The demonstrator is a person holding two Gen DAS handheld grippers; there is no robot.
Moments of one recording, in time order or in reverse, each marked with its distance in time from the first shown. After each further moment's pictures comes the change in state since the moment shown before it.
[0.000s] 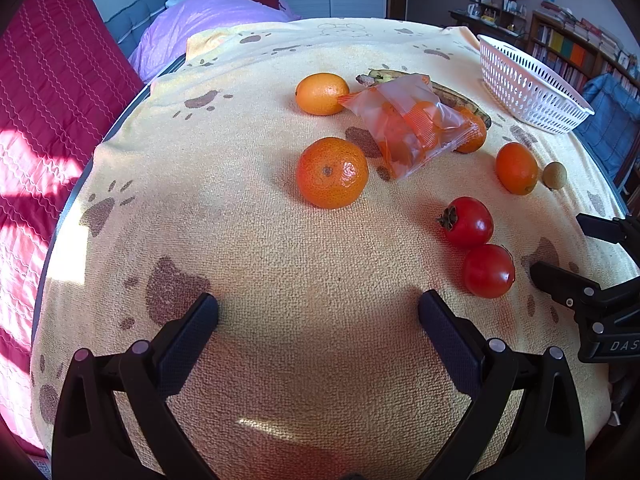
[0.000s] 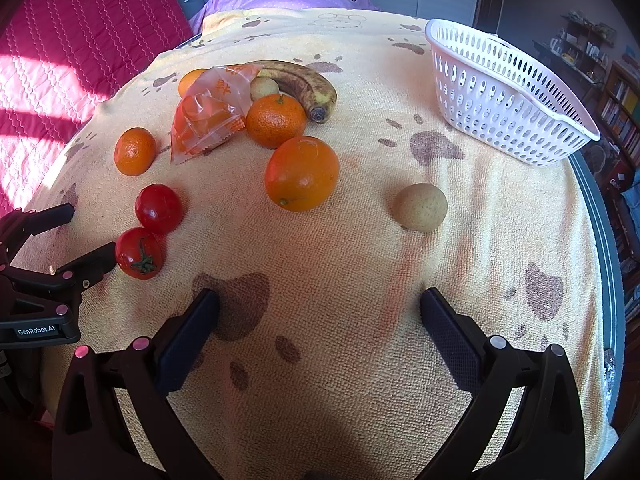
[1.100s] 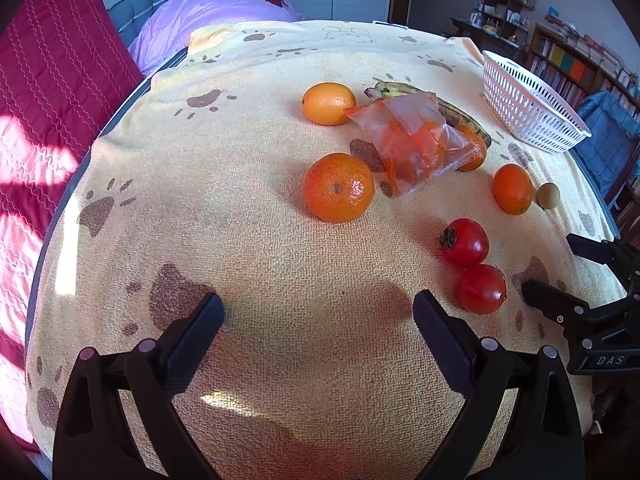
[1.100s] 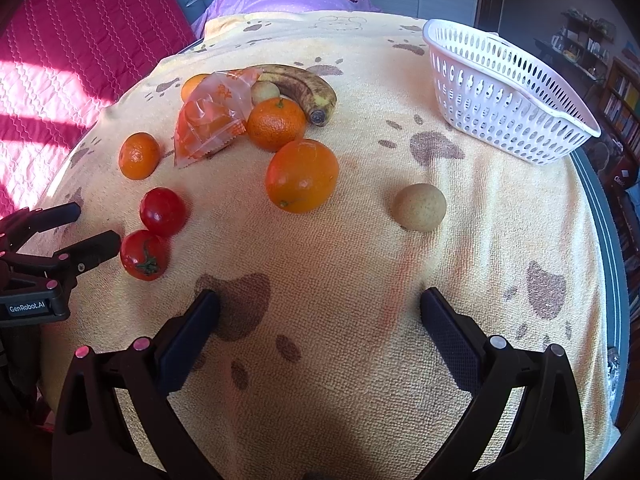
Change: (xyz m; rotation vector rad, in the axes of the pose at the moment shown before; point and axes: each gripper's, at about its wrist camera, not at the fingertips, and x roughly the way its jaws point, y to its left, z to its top) left arm -0.006 0.011 0.010 -0.049 0.004 -0.047; right arm -0.007 -0.003 0.001 0.017 -0.013 0.031
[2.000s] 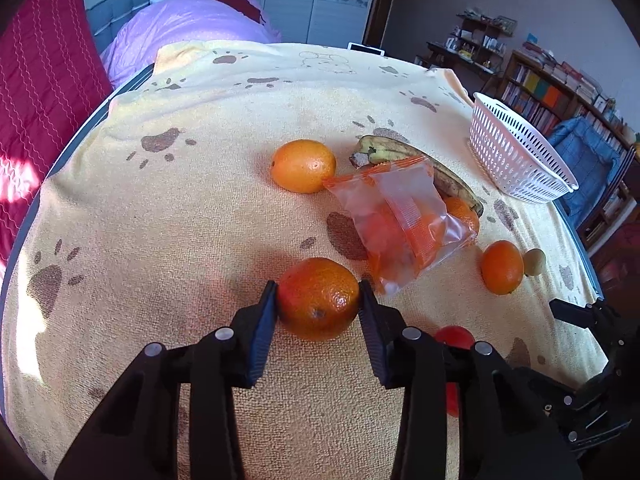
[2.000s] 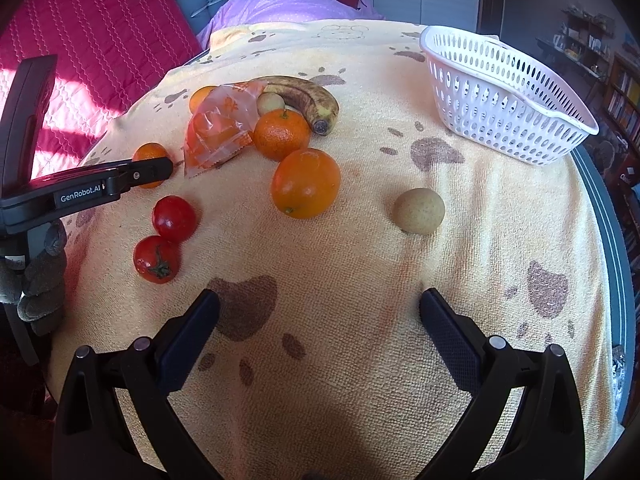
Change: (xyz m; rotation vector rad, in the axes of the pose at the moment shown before) left arm 0.026 0.007 0.046 -0.020 -0.078 -0.153; right arm -0.011 -0.002 -0.004 -0.001 -0.046 0.036
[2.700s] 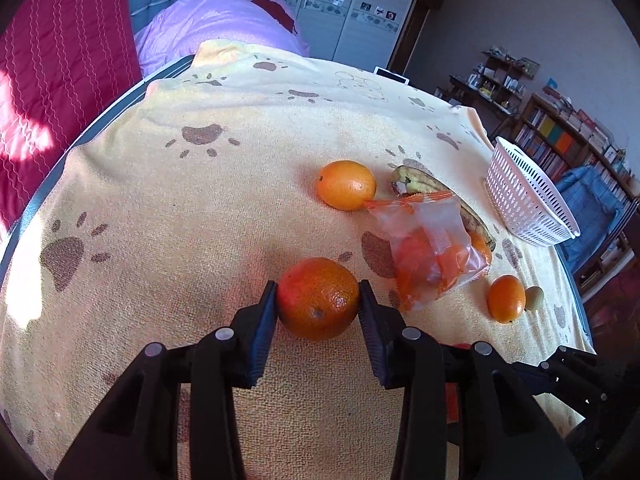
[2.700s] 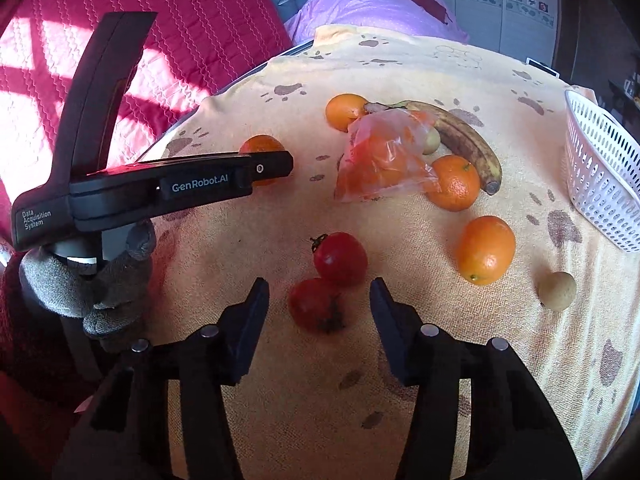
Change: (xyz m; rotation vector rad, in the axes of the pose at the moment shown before) left arm -0.014 0.026 -0.004 -0.141 -0.062 -0.002; right arm 0.017 0.086 0.028 -0.189 0.026 0.201
